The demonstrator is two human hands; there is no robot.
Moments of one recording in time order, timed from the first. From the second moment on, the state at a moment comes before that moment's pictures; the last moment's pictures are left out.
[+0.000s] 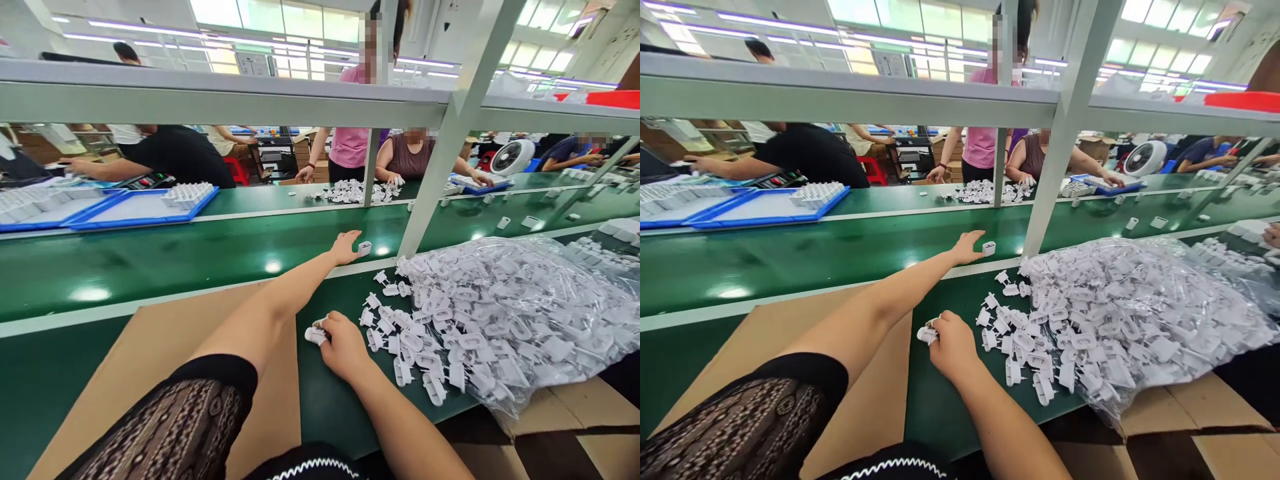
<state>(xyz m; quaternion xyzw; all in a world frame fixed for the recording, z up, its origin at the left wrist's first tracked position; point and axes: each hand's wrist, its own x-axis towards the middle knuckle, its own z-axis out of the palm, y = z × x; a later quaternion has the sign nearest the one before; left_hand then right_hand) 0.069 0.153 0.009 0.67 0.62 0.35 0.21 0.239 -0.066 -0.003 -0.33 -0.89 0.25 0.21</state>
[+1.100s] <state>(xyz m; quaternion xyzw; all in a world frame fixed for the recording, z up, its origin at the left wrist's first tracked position) 0.061 -0.133 -0.013 0.56 0.63 0.41 0.35 0.238 -0.045 0.002 -0.36 -0.62 0.61 0.34</state>
